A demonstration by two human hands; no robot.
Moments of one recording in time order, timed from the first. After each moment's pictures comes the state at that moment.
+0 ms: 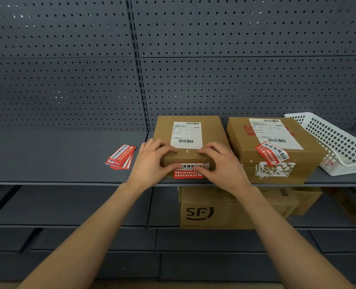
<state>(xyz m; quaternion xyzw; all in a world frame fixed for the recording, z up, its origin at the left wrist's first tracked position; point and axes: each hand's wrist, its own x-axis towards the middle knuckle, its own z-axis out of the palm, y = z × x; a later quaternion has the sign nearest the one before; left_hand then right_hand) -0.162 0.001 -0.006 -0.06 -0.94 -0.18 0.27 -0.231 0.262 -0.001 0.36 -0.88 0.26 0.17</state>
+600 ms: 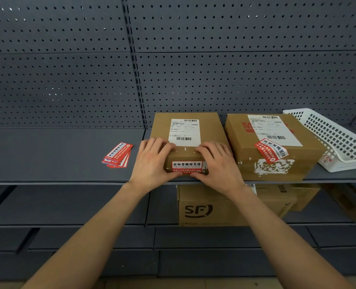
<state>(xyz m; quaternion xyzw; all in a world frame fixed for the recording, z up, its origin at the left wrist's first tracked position) -0.163 0.011 -0.016 -0.07 -0.95 -0.07 0.29 -0.232 0.256 -0.022 0.38 -0.88 0.14 0.26</state>
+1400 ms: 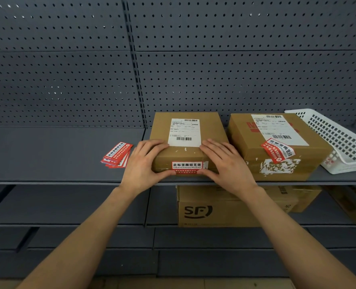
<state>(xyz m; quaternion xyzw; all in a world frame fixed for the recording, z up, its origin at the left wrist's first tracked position) -0.155 -0.013 -0.028 -0.07 -0.94 -0.16 0.29 -0.251 0.281 -0.026 0.41 -0.87 0.10 0.26</state>
